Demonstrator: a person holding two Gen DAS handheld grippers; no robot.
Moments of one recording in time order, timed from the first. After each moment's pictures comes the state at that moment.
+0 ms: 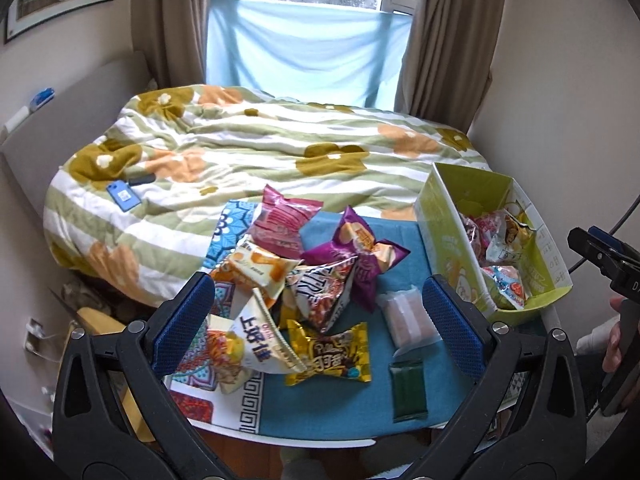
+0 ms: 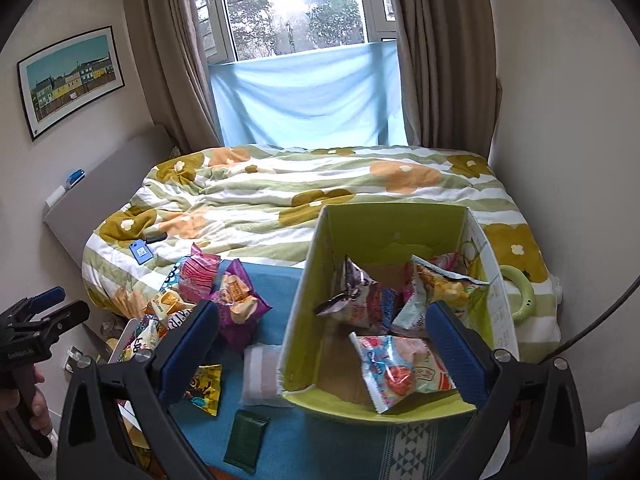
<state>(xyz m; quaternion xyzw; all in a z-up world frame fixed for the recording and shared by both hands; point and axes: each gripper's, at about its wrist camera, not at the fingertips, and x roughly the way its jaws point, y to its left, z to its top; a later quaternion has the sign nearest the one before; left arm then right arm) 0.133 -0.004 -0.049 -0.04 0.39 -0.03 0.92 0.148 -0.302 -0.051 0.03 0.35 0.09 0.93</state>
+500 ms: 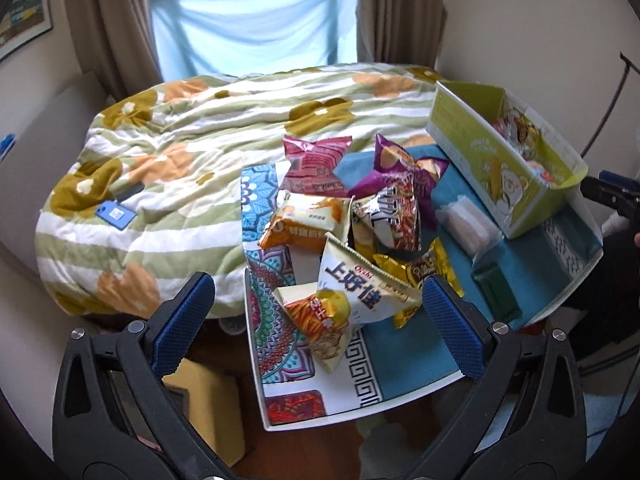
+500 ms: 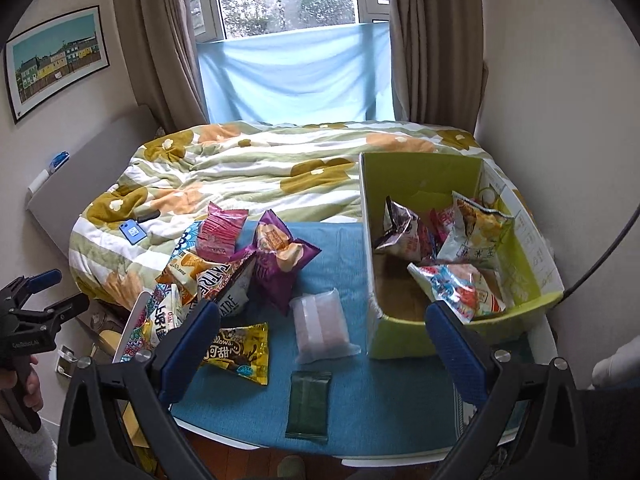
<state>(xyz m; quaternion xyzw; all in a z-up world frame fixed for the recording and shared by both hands) 0.128 0.083 -0.119 0.09 0.43 -0.13 0.89 0.097 -0.206 -0.095 0.04 0.39 0.02 0.92</state>
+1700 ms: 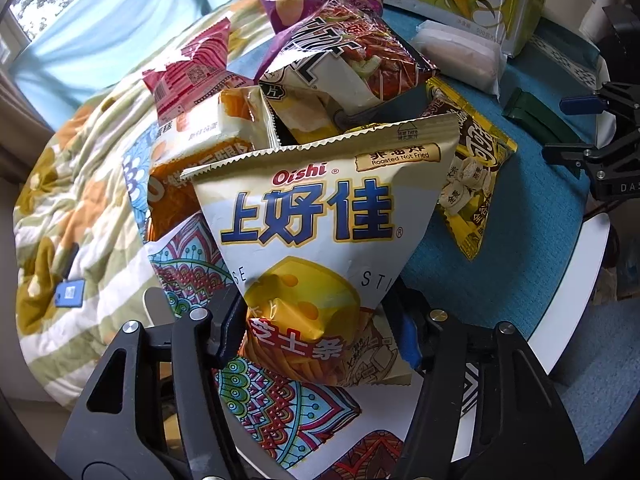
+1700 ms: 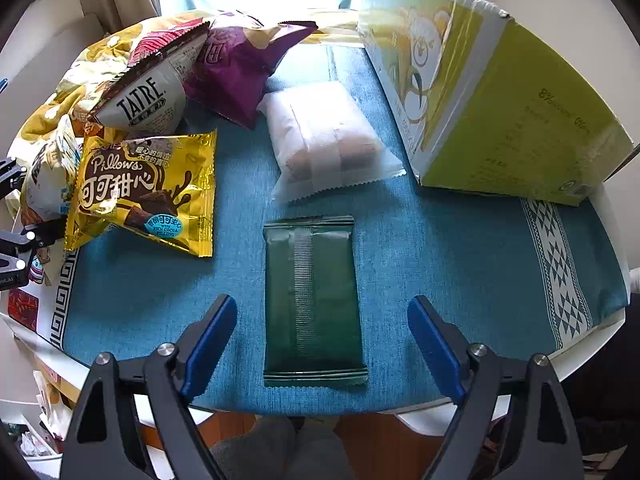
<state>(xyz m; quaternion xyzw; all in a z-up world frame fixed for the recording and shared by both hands) 0.184 0.043 -0.275 0.28 0.49 -0.27 0.78 0.099 -0.163 -0.286 -0.01 0.54 -0.05 0.84</state>
